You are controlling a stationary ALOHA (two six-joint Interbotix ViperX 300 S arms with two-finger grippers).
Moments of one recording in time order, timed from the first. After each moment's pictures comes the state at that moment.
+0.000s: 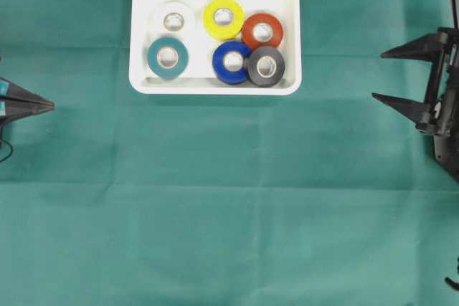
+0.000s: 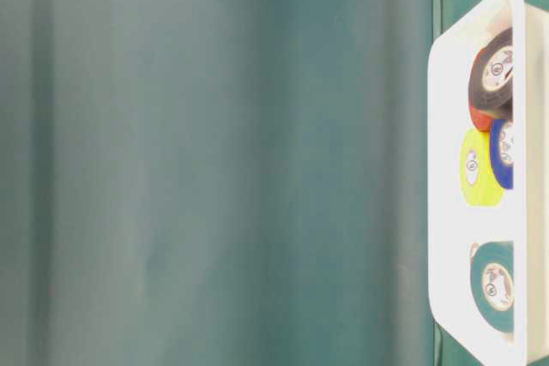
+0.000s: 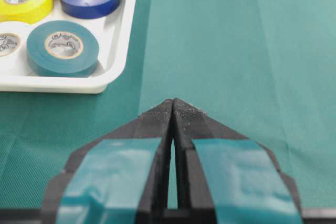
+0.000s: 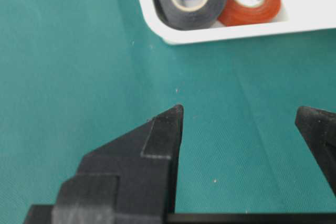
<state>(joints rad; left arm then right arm) 0.04 -1.37 1.55 -0.02 0.04 0.03 -0.20 -1.08 1.40 -0.62 0.17 0.67</state>
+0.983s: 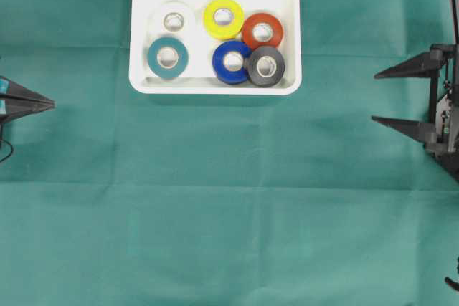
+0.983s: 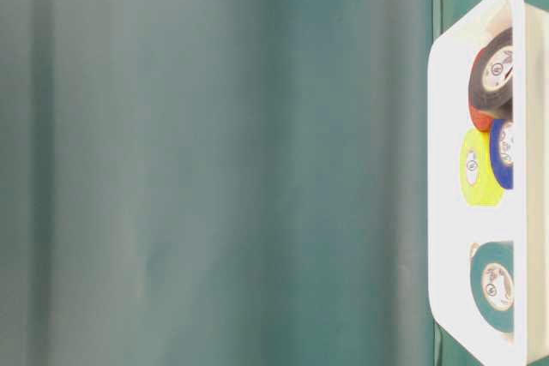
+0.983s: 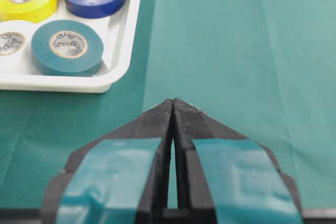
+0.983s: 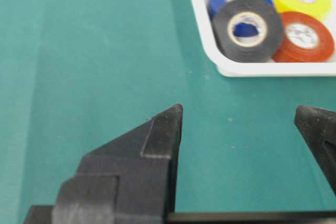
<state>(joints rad) 0.05 -1.37 1.55 -0.02 0.04 0.03 -0.13 -1.09 1.46 -0.62 -0.02 0.66</state>
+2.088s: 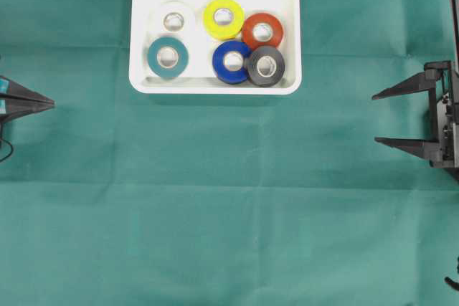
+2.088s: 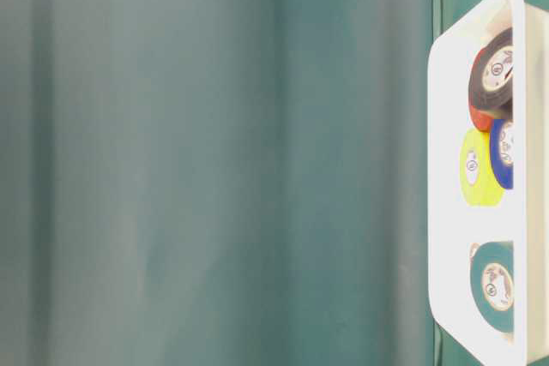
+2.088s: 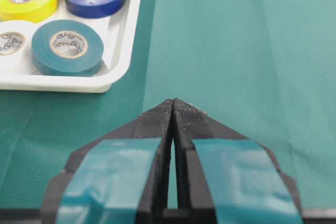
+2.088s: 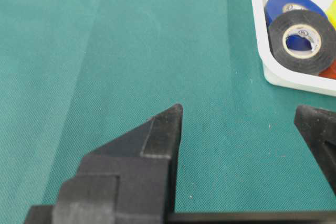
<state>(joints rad) 0.05 -1.37 1.55 -0.02 0.04 0.03 -0.05 -1.09 1.51 -0.73 -0.08 0.66</state>
